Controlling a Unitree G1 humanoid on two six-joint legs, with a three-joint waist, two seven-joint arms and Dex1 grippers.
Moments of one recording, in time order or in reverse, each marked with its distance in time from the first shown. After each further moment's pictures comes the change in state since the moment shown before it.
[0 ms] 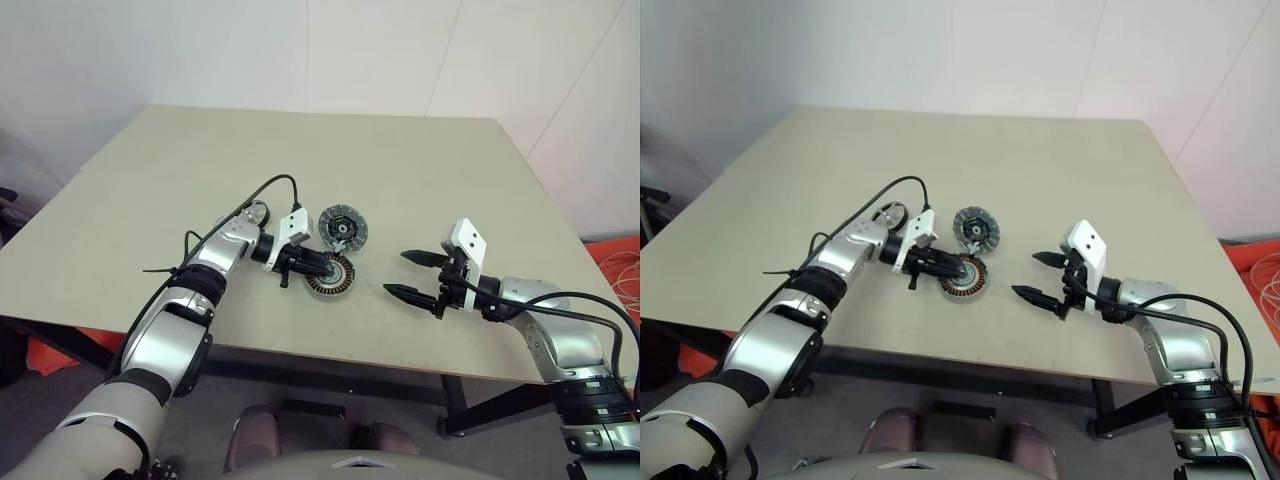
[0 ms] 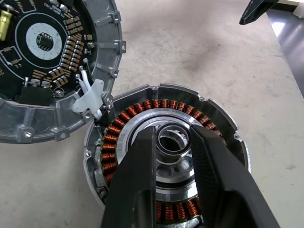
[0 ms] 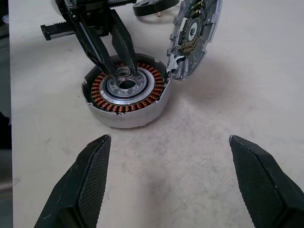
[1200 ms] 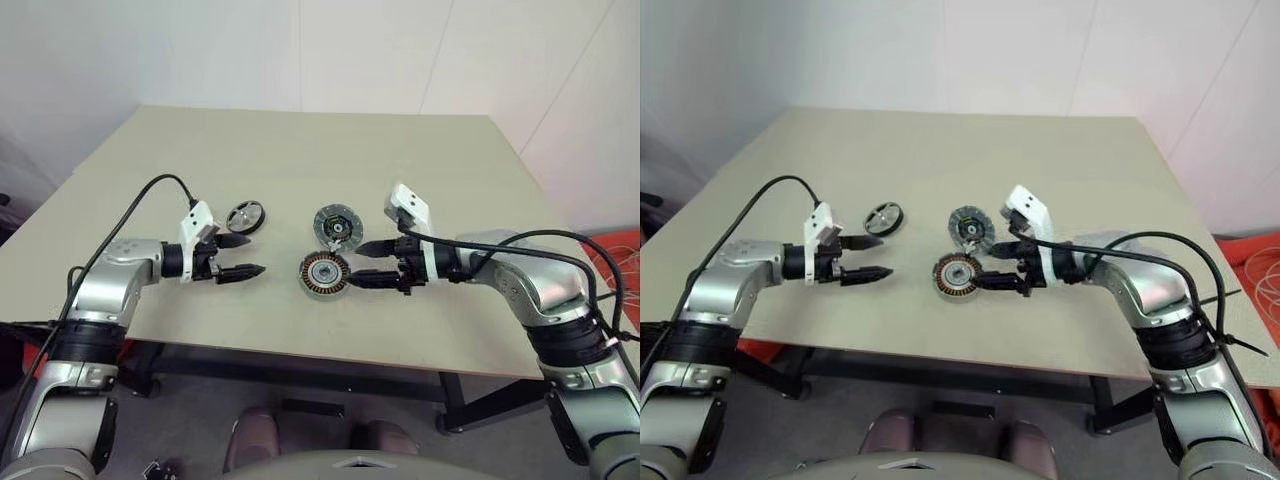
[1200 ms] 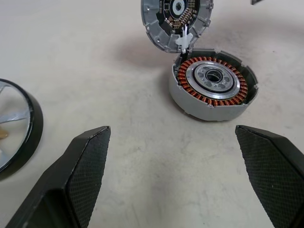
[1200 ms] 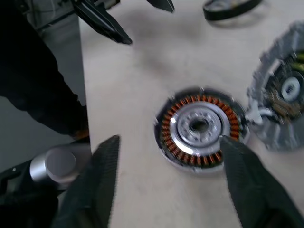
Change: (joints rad) left arm 0.458 0.366 0.285 -0.742 -0.237 0.465 0.186; right arm -0.392 0.013 0.208 -0.160 0.129 0.610 -0.011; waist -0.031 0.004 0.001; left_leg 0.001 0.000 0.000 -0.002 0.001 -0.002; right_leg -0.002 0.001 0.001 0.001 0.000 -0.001
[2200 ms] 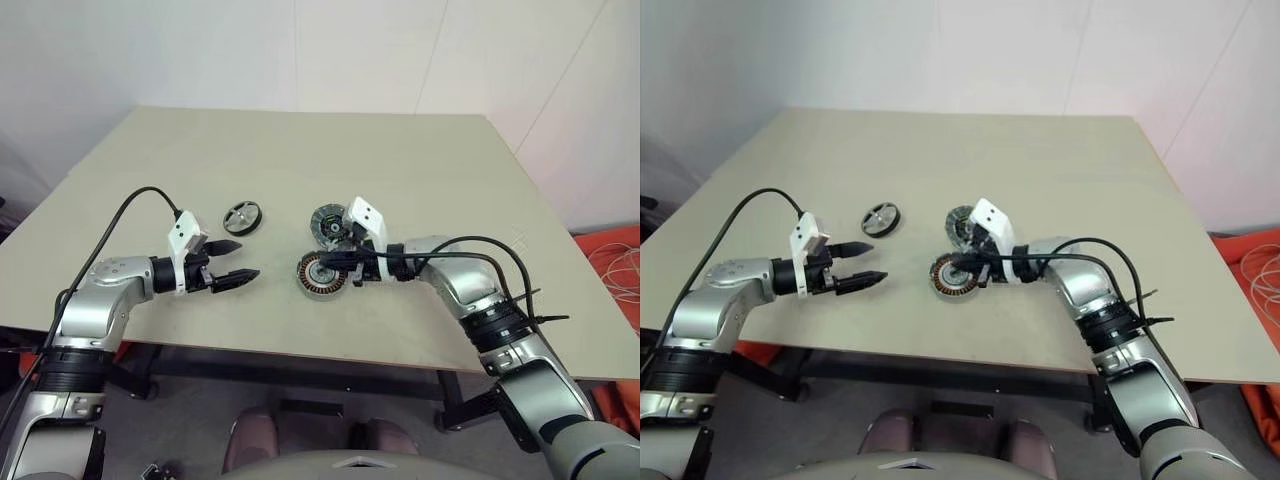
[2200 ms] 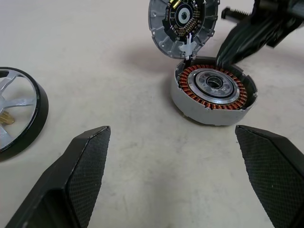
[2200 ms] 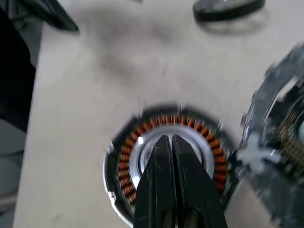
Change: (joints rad) left arm 0.119 0.010 0.035 -0.107 -0.095 0.008 0.086; right arm -0.019 0.194 0.151 0.428 -0.262 -0.472 0.011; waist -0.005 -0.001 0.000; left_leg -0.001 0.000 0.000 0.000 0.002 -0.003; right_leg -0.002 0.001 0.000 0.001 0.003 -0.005
